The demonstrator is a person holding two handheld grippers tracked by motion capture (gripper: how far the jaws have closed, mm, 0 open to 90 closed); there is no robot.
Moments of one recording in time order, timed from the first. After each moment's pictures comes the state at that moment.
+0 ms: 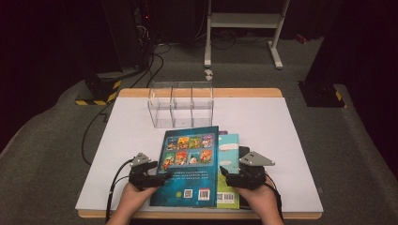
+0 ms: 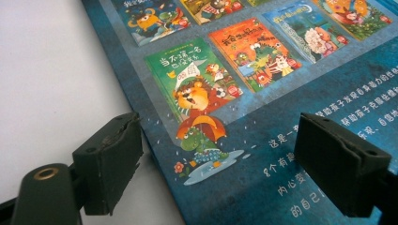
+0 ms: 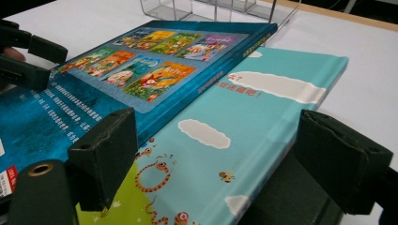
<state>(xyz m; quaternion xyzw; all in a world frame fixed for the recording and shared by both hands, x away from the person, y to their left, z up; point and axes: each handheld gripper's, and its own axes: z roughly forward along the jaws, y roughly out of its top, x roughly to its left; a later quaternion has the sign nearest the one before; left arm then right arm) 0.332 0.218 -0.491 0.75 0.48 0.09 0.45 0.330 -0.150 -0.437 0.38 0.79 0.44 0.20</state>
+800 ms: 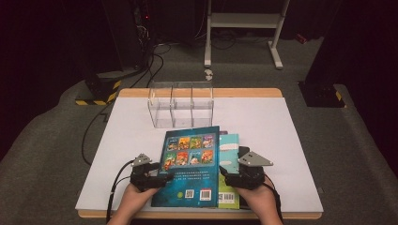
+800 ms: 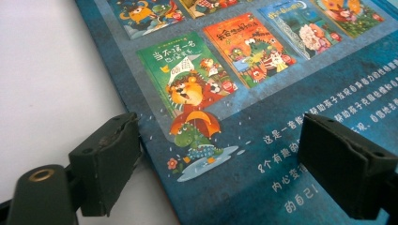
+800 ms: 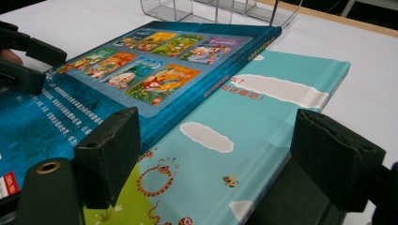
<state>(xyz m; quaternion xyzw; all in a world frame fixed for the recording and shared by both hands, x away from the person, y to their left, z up) 0.329 0.212 -0.491 0.75 0.48 0.08 0.45 0.329 -0.148 -0.436 0.38 0.79 0.44 0.21</state>
